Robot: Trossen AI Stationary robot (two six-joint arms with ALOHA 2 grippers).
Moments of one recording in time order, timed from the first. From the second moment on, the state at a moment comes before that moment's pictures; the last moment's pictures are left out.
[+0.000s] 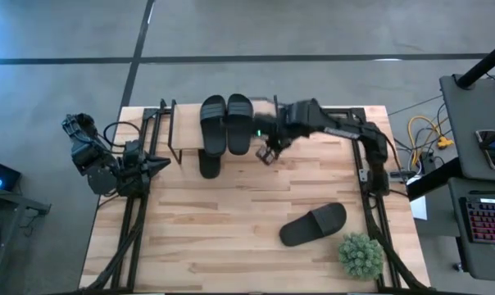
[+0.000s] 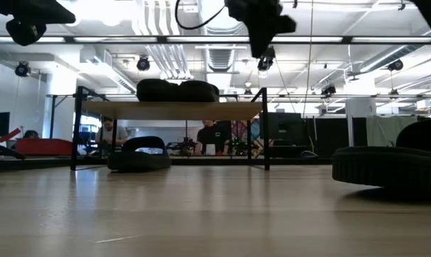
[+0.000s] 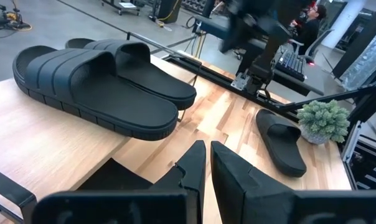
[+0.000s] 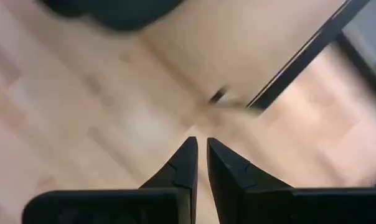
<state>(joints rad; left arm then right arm) -0.86 0.48 0.72 -0.93 -1.12 -0.93 -0.10 1.96 2.19 -1.57 0.21 0.59</state>
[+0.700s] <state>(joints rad) -0.86 0.47 0.71 -0.93 -1.10 -0.93 0.42 1.93 1.60 -1.57 -0.05 1.53</state>
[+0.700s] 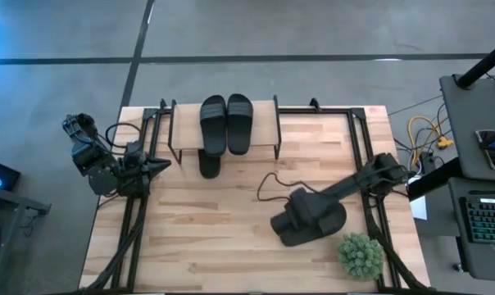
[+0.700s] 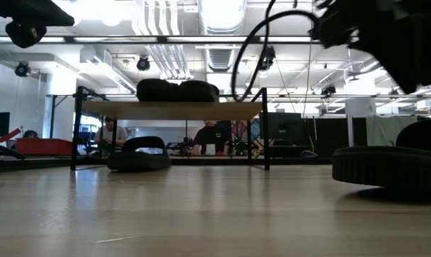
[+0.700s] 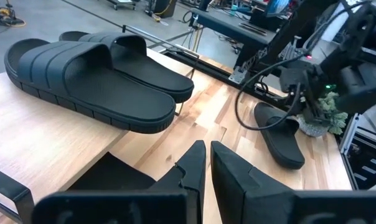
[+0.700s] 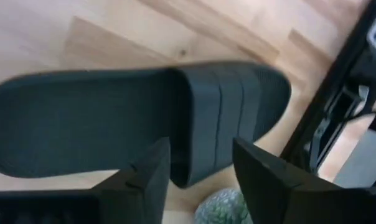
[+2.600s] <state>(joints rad) -0.86 0.46 0.71 -0.92 -1.05 -0.94 0.44 2.13 1.94 -1.40 0.71 0.59</state>
